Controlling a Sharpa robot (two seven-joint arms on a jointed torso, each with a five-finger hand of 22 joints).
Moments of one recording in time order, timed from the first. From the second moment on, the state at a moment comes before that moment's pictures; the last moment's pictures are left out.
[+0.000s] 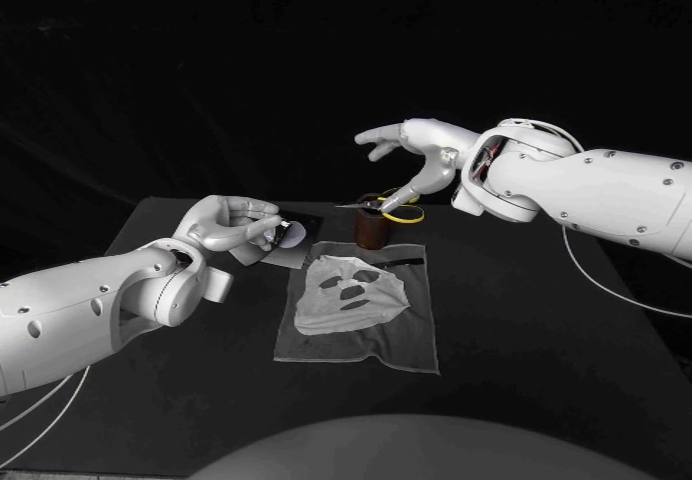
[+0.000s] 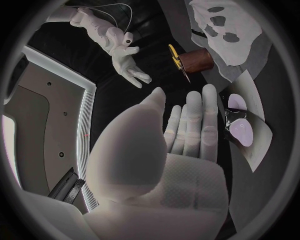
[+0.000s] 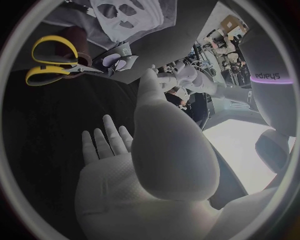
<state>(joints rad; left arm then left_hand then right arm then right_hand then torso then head) 1.12 -0.90 -0.13 1.47 -0.30 -0.39 0.35 1.54 -0.18 0.19 0.26 0.05 0.85 0.20 0.20 0.28 0.86 0.15 0.41 0.07 1.03 0.07 0.87 0.56 0.16 1.12 0.15 0.46 0.66 1.39 -0.73 -0.14 1.36 -1.20 -0.19 0.20 1.56 -0.28 -0.18 0.30 0.13 0.36 0.08 0.04 0.13 0.61 0.22 0.08 0.06 0.25 0.23 0.03 0.09 0.07 0.19 0.29 0.03 0.11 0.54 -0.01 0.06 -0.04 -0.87</state>
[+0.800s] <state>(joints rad) 1.14 -0.92 -0.13 1.50 -0.27 -0.38 0.38 1.54 -0.18 0.19 0.26 0.05 0.85 0.20 0.20 0.28 0.86 0.15 0.41 0.07 1.03 0.07 0.87 0.56 0.16 1.11 0.16 0.46 0.65 1.38 -0.51 -0.15 1.10 -1.61 -0.02 0.06 1.47 -0.31 -0.29 0.30 0.08 0.09 0.06 0.02 0.05 0.33 0.19 0.09 0.06 0.11 0.27 0.03 0.05 0.07 0.15 0.30 0.03 0.08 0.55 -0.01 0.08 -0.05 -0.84</state>
